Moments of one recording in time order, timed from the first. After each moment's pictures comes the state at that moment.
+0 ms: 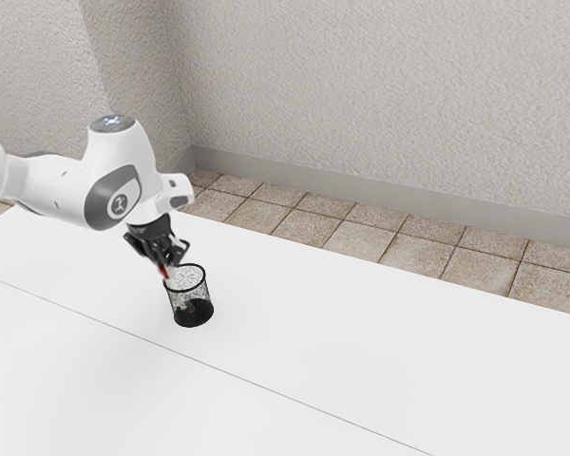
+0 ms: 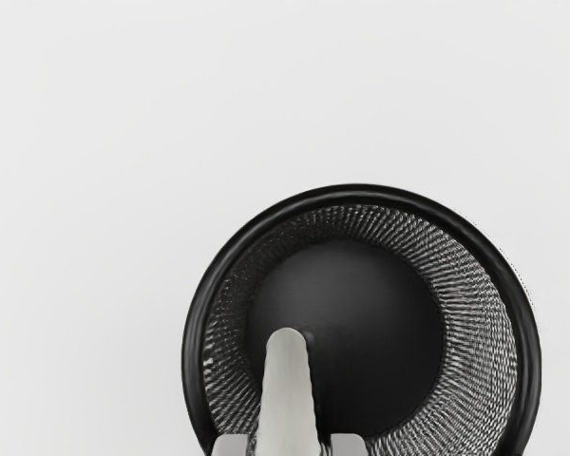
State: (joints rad) arm -0.03 0.09 0.13 -2.18 0.07 2.40 -0.02
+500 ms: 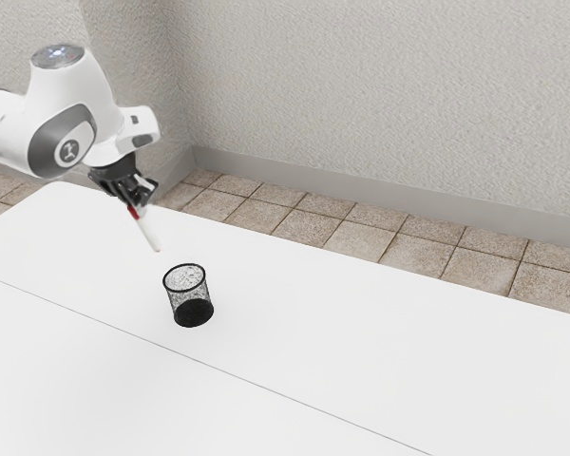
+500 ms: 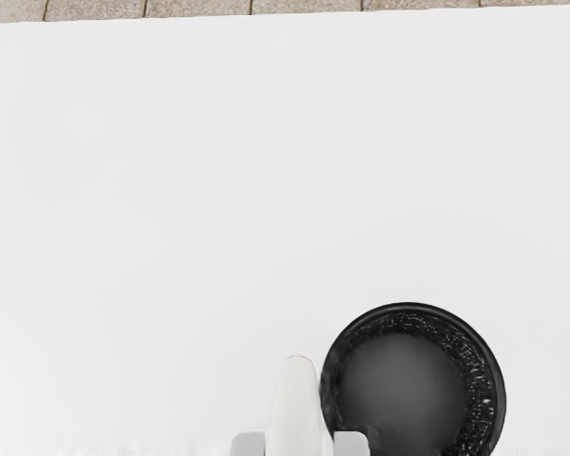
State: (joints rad) arm 0.02 -0.15 0.11 -2.16 0.19 2.29 -0.04
